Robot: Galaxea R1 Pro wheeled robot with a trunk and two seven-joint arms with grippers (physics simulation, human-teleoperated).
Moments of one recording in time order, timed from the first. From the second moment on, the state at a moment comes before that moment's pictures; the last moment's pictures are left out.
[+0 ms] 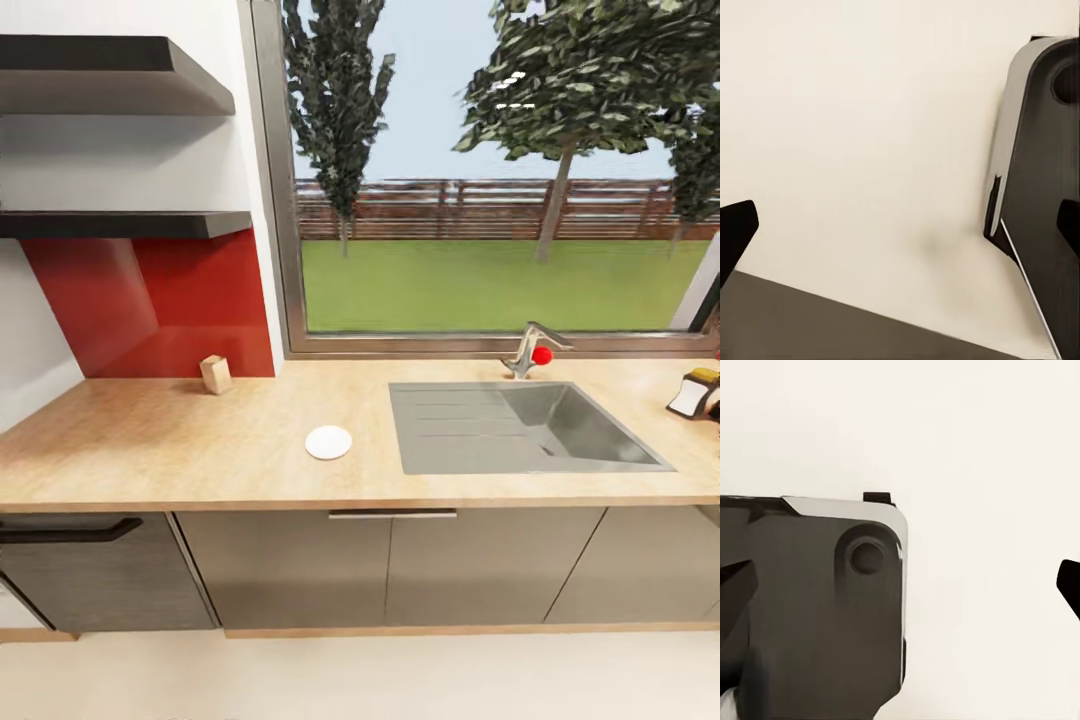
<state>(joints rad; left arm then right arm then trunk) 0.10 0.06 0.02 -0.17 0.04 -0.18 0.25 -0.09 0.03 -0.43 -0.22 0.47 -0.06 -0.03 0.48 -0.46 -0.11</state>
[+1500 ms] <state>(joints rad) -0.19 0.04 0.03 -1.08 0.05 -0.40 0.24 -0.48 0.17 -0.38 -0.52 0.47 -0.52 -0.03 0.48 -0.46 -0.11</state>
